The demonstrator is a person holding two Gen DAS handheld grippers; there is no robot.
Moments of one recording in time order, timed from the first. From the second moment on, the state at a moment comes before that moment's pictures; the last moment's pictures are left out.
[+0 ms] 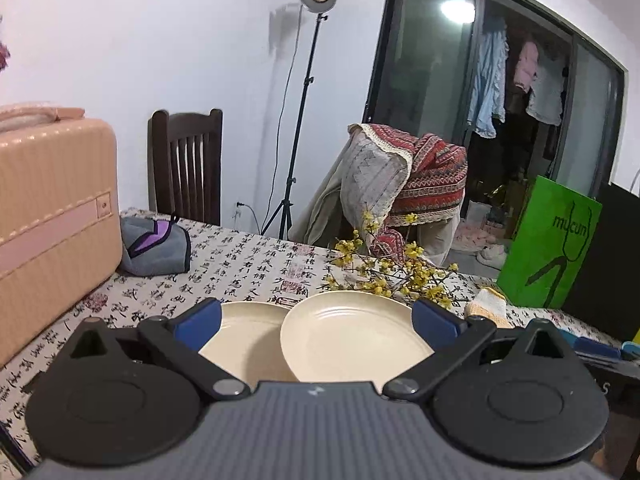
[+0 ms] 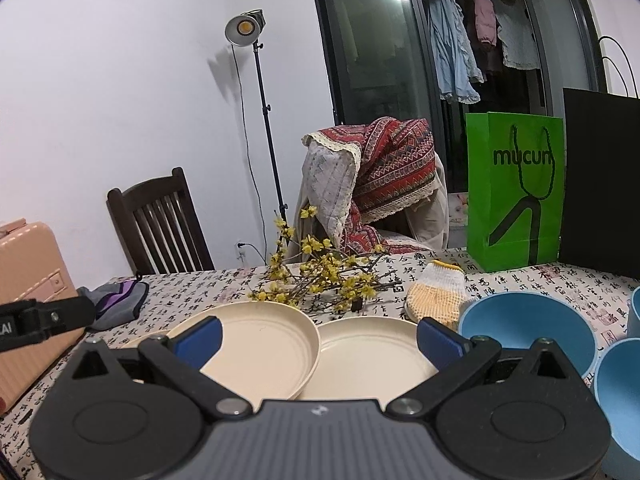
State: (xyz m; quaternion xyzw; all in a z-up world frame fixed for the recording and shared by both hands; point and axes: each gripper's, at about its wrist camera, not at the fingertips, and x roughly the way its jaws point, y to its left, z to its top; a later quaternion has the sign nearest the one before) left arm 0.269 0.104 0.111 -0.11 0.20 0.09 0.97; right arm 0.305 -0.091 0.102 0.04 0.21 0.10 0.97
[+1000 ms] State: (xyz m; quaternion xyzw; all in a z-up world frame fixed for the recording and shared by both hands) left arm 0.335 0.147 0.080 -0.13 0.21 0.13 0.96; right arm 0.376 -0.083 0.084 0.08 0.22 0.09 0.97
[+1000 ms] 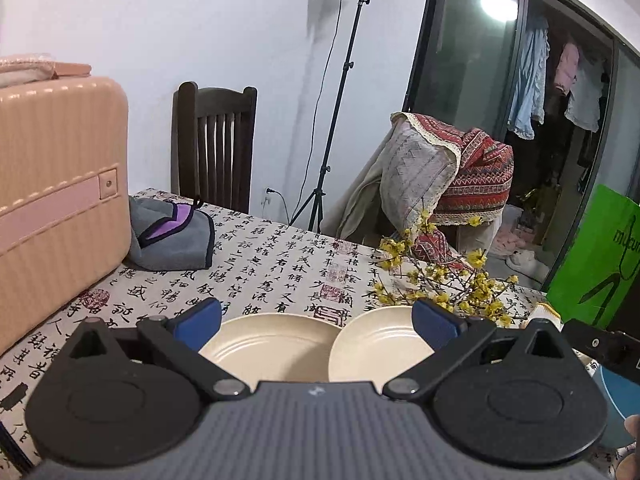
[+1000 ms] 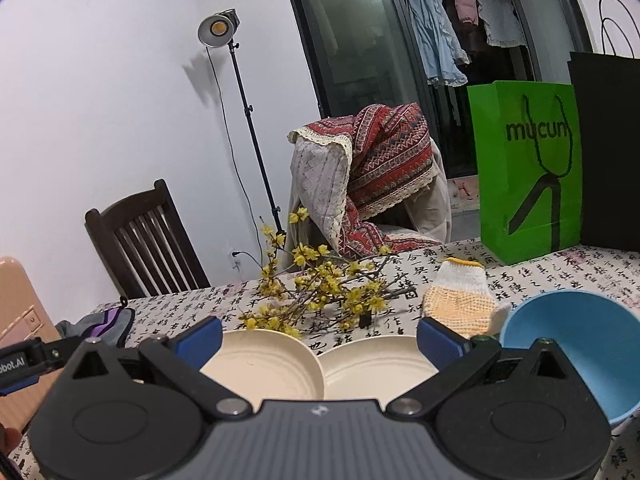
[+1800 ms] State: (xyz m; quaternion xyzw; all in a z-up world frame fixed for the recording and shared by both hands) left arm 0.359 0.150 0.038 -0.12 0.26 0.12 0.95; right arm 0.388 -0.085 0.031 0.10 0.23 0.10 0.96
